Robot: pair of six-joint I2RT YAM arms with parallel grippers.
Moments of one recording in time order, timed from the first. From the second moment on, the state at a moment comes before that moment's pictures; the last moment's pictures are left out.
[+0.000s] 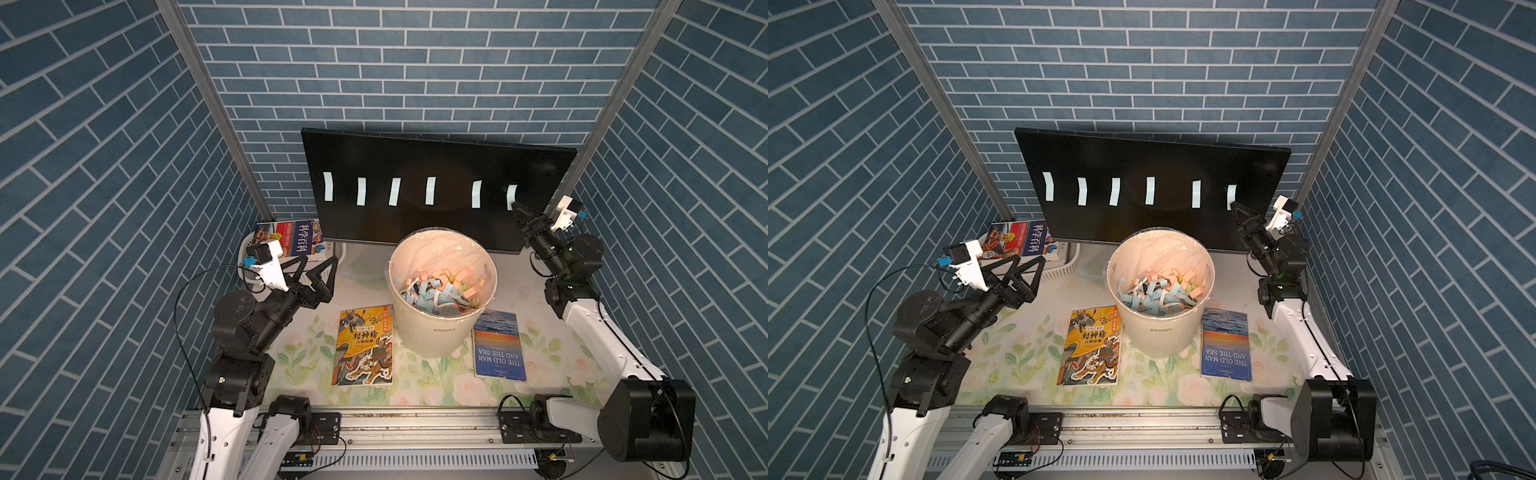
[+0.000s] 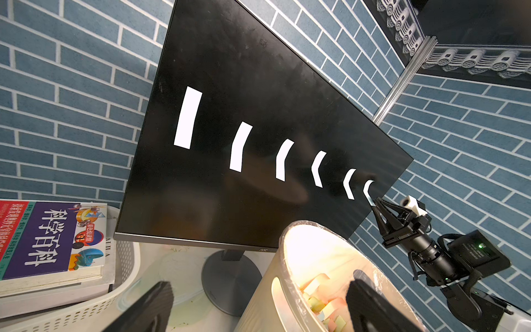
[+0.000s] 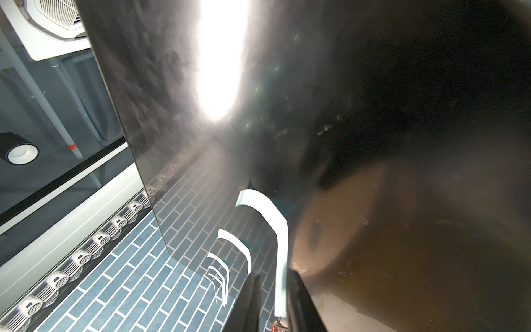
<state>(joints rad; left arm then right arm) -0.13 0.59 0.94 -0.31 0.34 -0.48 0.06 1.23 0.91 0.61 -0.49 1.19</state>
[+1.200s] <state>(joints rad) -0.13 0.59 0.93 -0.30 0.36 -0.51 0.06 1.13 0.82 0.62 -0.53 1.20</state>
